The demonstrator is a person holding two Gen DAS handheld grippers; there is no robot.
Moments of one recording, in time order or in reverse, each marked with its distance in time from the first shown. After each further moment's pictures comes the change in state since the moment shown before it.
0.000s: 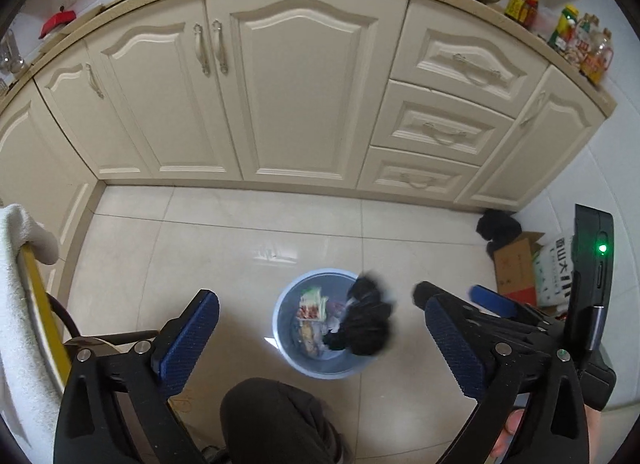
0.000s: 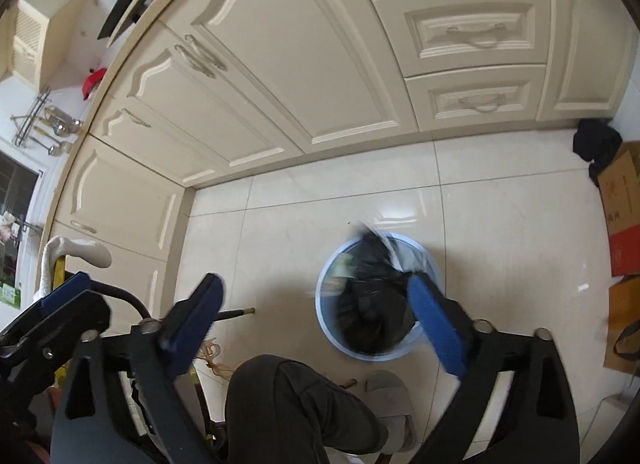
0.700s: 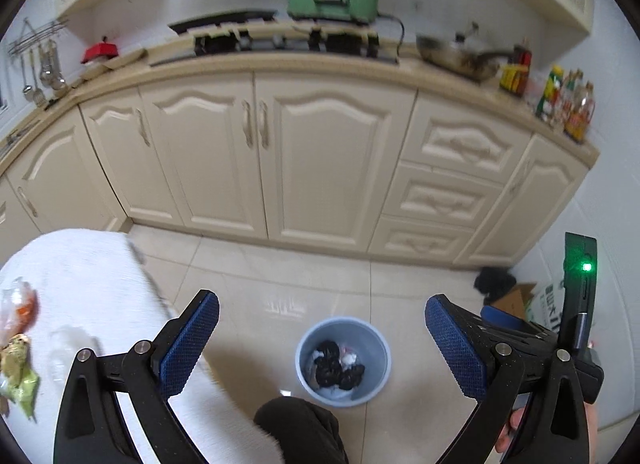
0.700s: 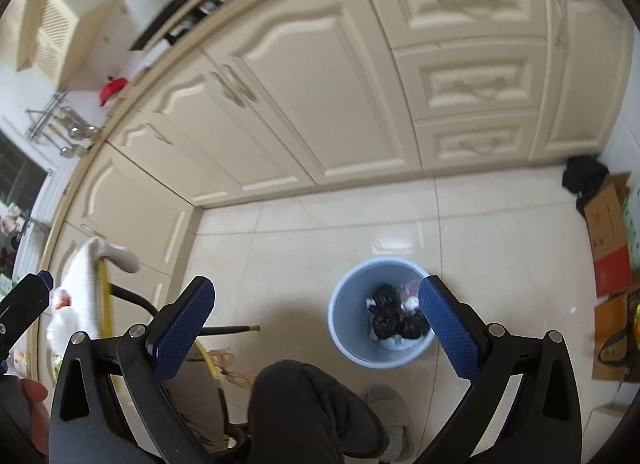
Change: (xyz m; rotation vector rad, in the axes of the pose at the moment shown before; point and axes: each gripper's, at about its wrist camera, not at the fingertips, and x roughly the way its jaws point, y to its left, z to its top) left arm -0.147 0.033 -0.064 -0.072 -0.269 0.029; right arm -0.077 0.065 -0.009 -0.082 -0.129 -0.002
